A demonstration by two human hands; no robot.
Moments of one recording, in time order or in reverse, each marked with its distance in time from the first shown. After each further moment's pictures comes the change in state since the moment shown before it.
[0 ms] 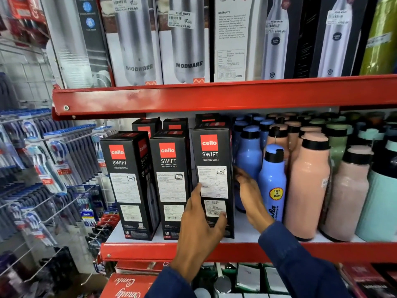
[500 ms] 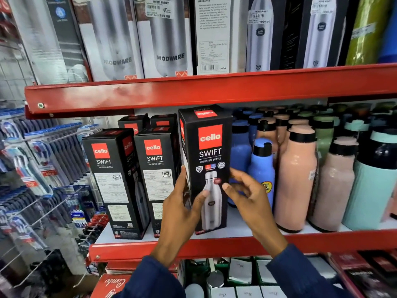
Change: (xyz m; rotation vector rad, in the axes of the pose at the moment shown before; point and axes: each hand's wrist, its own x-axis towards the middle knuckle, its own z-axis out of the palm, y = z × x) left_hand 0.019 0.000 -0.014 -0.157 0.060 0.091; right_hand -0.048 -0.004 -0.032 -0.037 -0.063 -0.315
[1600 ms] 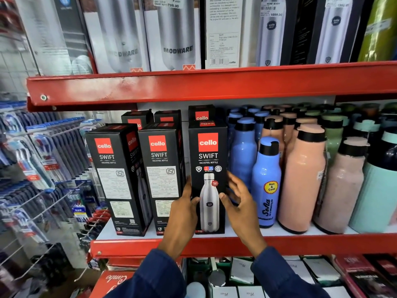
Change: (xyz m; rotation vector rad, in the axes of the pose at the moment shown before) left_hand 0.008 -0.041 0.016 0.120 -0.138 -0.117; right_hand -0.006 0.048 0.027 -0.071 0.041 0.025
